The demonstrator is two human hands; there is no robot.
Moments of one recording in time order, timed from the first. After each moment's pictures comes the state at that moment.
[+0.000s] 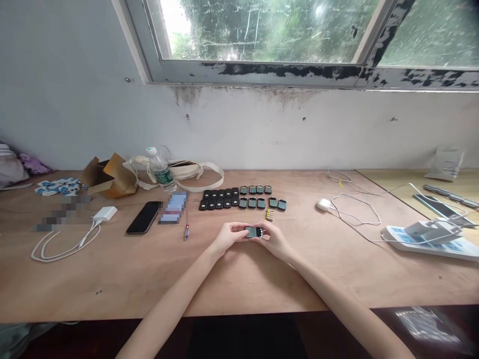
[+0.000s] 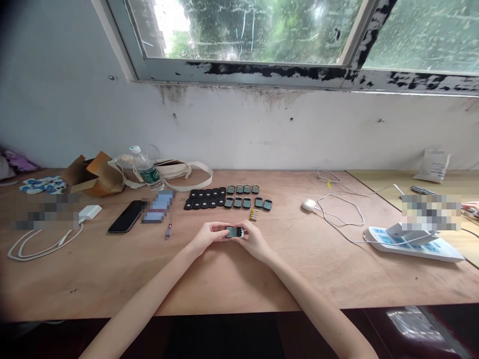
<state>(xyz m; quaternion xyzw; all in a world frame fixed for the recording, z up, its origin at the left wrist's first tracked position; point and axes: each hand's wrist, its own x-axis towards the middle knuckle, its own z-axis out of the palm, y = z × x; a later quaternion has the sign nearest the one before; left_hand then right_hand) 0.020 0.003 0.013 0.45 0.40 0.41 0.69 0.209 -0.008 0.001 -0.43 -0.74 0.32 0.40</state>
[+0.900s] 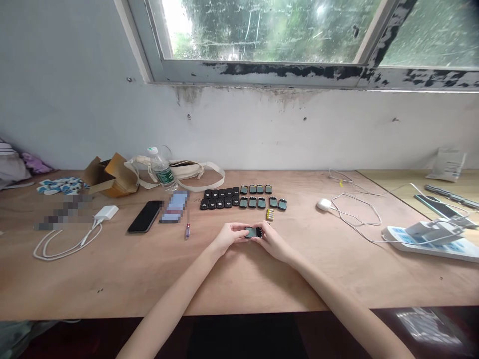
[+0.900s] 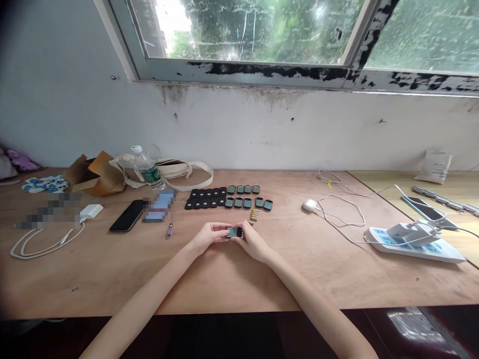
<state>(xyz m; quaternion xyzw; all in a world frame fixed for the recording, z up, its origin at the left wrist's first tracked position) 0.018 0.005 0.013 0.43 0.42 0.38 0.70 0.212 -0.013 0.009 -0.45 -0.79 0.30 0.30</state>
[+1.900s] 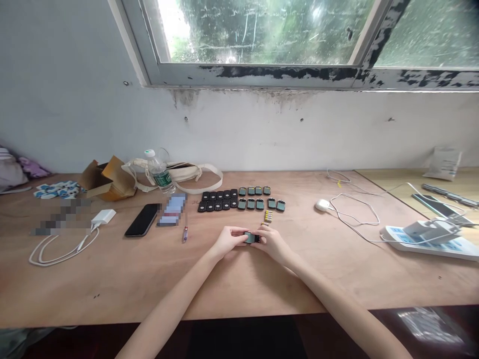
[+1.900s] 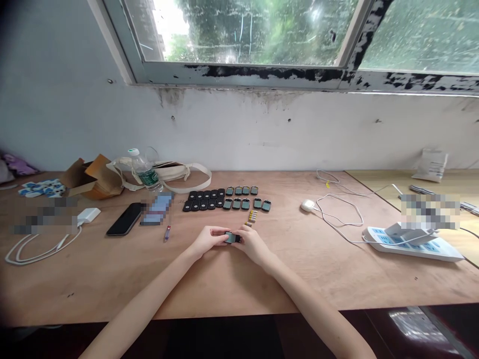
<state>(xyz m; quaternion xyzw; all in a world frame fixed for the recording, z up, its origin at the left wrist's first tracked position) 0.023 0.003 0.005 0.47 0.45 0.38 0.66 0.213 -0.011 0.000 -0.44 -0.81 0.22 0.32</state>
